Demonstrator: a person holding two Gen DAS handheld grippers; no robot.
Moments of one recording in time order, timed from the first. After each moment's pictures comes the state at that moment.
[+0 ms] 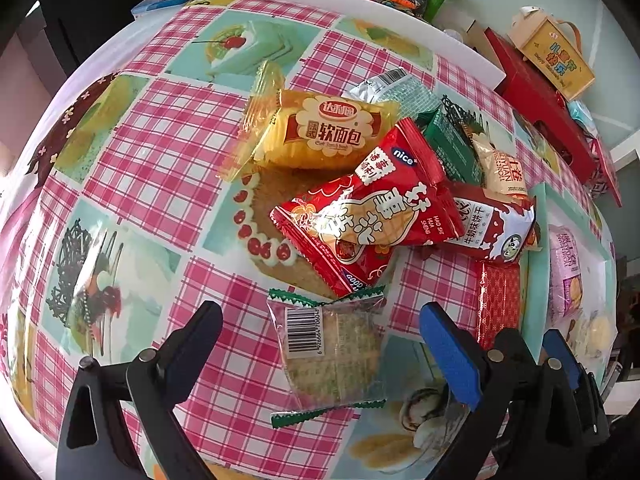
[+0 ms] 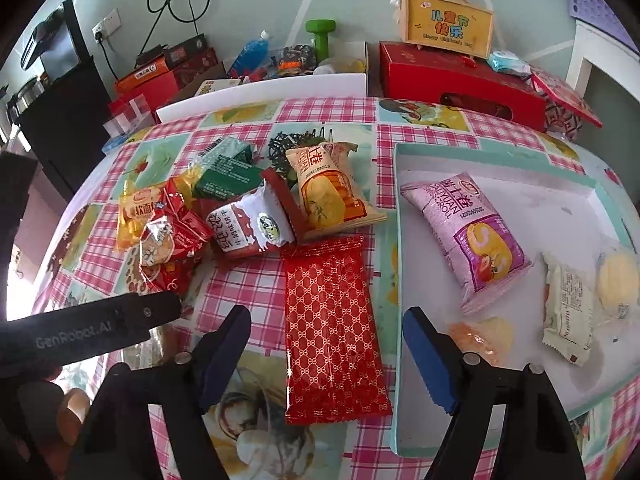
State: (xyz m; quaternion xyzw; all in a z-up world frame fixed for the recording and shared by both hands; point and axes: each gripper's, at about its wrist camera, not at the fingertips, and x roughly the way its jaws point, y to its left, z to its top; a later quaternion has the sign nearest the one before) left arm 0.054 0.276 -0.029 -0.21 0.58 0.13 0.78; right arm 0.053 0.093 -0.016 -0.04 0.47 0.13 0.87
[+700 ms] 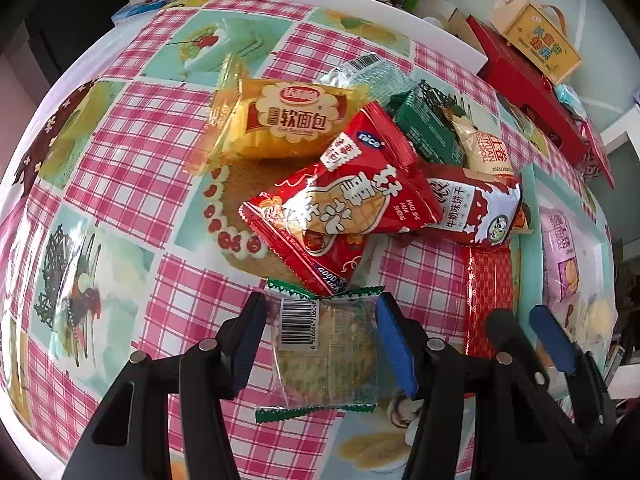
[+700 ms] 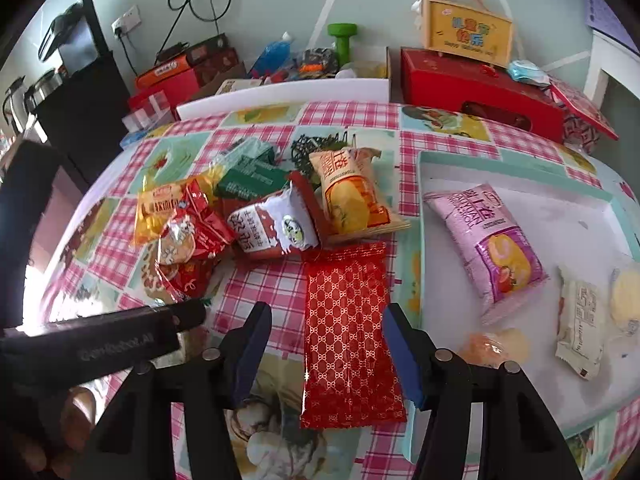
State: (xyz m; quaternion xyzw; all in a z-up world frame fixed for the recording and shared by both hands) left arm 0.056 0.253 -0.040 -0.20 0.58 0.10 0.78; right arm 0.052 0.100 -0.018 -0.04 0.47 0.17 0.87
